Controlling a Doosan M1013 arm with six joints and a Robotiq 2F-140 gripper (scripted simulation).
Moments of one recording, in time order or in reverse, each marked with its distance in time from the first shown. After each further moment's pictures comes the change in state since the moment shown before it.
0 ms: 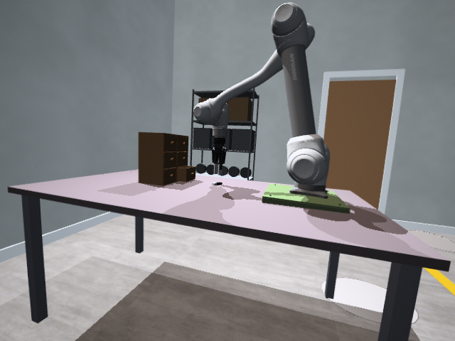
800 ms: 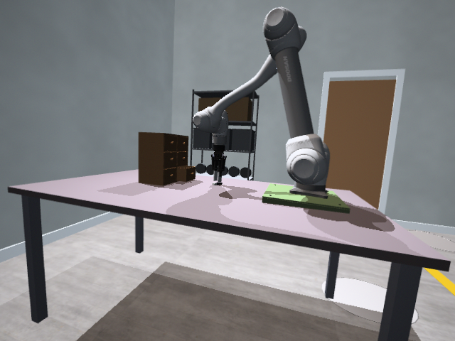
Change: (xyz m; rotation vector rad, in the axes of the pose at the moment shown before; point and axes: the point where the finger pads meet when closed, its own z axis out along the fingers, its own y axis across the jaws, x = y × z) arm 0.000 0.001 0.045 0.000 0.000 0.000
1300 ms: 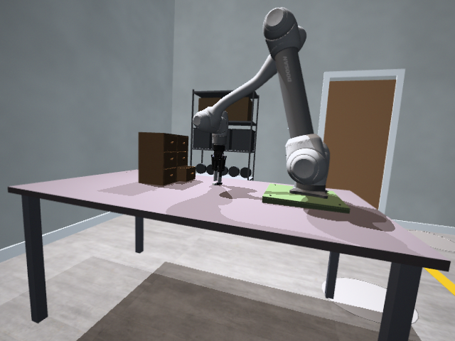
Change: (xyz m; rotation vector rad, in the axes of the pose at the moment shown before) arm 0.000 0.000 0.001 0.000 0.000 0.000
